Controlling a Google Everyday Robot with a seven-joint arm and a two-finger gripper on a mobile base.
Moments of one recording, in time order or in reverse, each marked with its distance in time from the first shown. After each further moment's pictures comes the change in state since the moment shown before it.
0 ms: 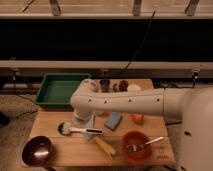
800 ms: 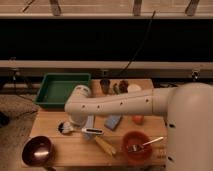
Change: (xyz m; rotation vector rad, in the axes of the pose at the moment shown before) arm -0.017 0.017 0.043 -0.016 0.031 -0.078
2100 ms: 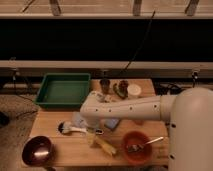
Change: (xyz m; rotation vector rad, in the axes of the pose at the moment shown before) arm 0.084 -0.011 0.046 -0.030 0.080 0.074
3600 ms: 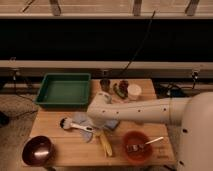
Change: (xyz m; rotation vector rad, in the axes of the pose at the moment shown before) arm 0.023 -0.012 -0.013 0.044 -0.025 0.075
